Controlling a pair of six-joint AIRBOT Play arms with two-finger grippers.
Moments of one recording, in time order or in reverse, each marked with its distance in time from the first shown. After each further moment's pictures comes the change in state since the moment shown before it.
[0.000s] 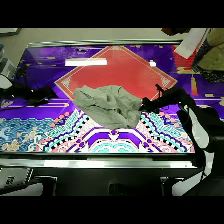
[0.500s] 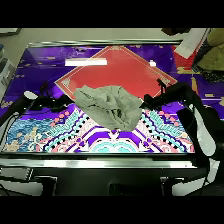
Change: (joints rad) left arm -0.034 -0.248 -0.138 -0.342 0.319 0.220; right arm 0.000 0.100 0.000 -0.007 -0.061 0.000
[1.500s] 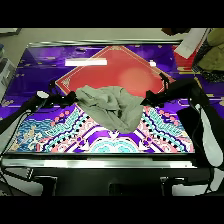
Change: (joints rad) left arm -0.089 -0.088 0.092 -0.104 0.129 0.015; right arm 0.000 0.121 0.000 0.001 -0.035 -0.007
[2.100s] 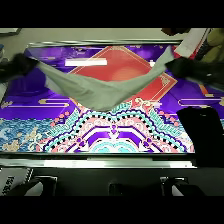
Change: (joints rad) left arm 0.168 0.681 0.093 0.064 -0.151 -0.042; right arm 0.000 0.660 0.000 -0.087 0.314 0.035
